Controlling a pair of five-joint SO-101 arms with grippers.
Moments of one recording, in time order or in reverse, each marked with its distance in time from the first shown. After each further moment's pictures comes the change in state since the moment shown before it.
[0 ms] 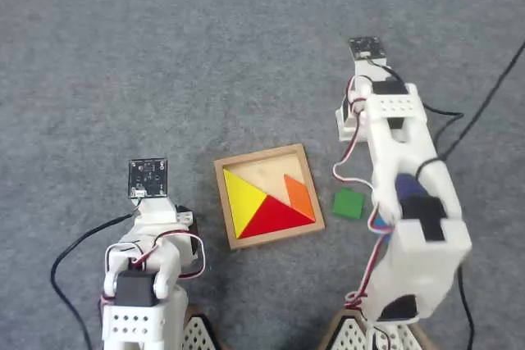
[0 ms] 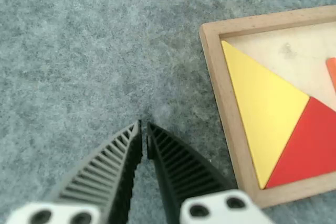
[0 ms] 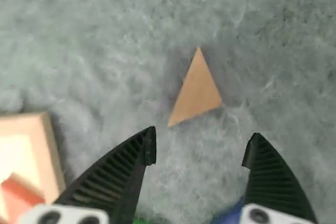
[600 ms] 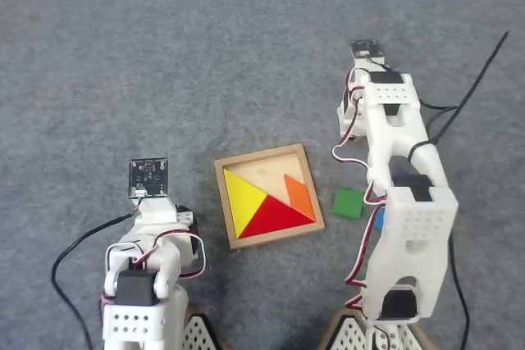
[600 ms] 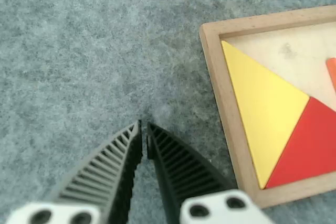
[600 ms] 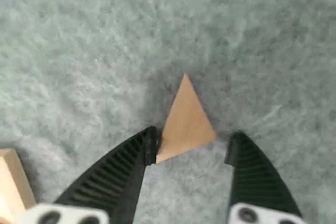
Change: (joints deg) left arm 0.0 0.0 0.0 0.0 0.0; right arm 1.5 16.4 -16.4 5.1 -0.1
